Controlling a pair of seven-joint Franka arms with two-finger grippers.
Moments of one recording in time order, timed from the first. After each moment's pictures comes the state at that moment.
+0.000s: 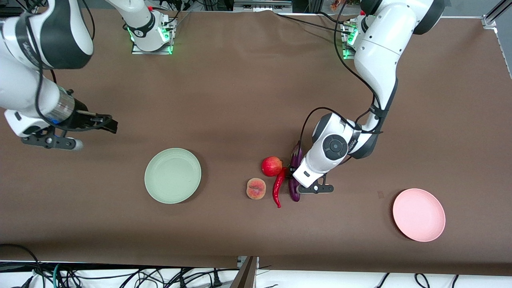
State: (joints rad) left arm -0.37 0.88 -0.09 -1.41 -0.06 2.39 -0.46; right arm 0.15 0.22 -0.02 -1.60 -0.02 1.73 0.24
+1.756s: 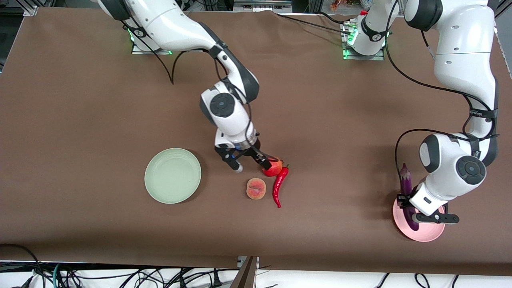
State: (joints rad) left arm 0.03 0.83 0.02 -1.36 0.04 2.36 0.04; right arm 0.72 0.88 -0.02 -1.23 0.13 2.44 1.47
